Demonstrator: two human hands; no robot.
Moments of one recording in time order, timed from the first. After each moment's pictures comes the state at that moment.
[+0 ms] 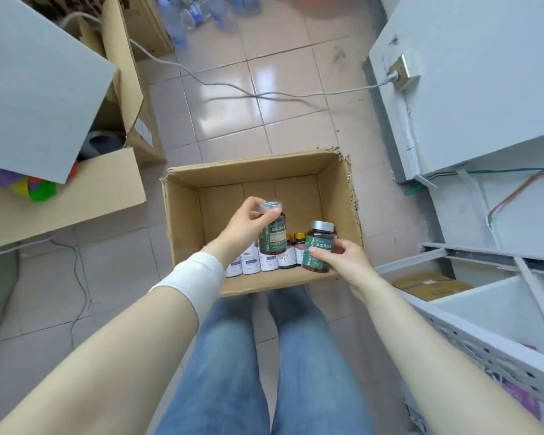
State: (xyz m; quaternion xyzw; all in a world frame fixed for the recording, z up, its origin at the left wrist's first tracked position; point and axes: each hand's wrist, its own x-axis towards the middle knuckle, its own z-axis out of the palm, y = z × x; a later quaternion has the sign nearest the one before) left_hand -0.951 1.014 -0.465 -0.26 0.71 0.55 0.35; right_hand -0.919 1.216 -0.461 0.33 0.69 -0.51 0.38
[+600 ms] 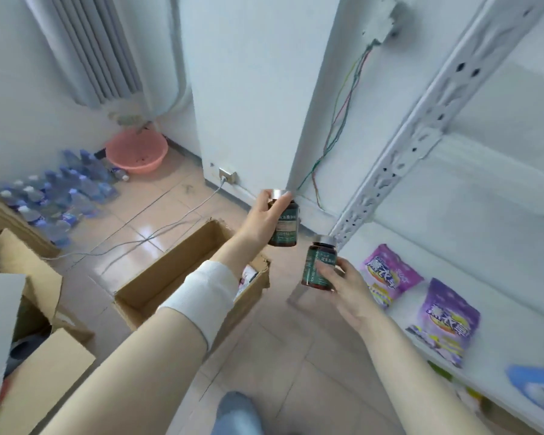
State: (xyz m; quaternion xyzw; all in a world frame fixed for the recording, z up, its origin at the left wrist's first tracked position) left_hand -0.835 1.111 -0.170 0.16 0.66 0.64 0.36; right_hand -0.684 1.203 -0.220 0.41 0.53 -0.73 -0.10
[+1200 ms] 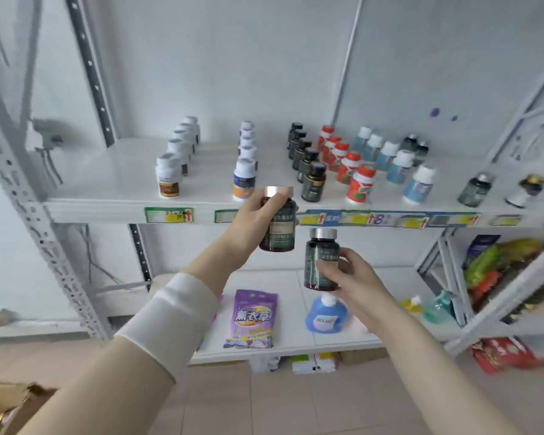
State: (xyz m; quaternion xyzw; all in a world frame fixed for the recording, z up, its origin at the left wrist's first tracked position) left_hand -0.381 1.342 0.013 0.47 0.46 0.58 0.47; right_hand -0.199 1.352 -0.041 0.44 0.54 -0.59 -0.40
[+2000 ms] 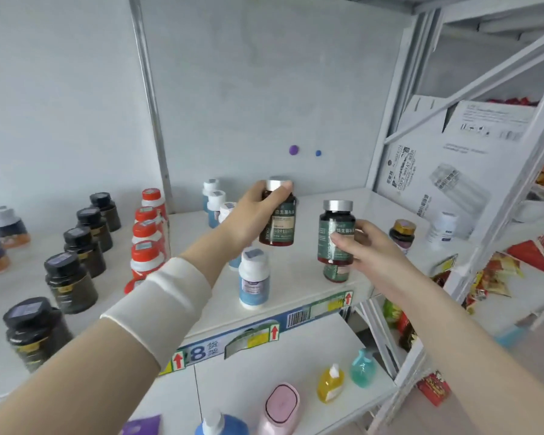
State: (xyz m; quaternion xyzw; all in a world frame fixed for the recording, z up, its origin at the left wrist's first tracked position) left_hand -0.081 1.697 0.093 0.63 0.44 0.47 0.43; right_hand 0.113 1.664 0.053 0.47 0.54 -0.46 -0.52
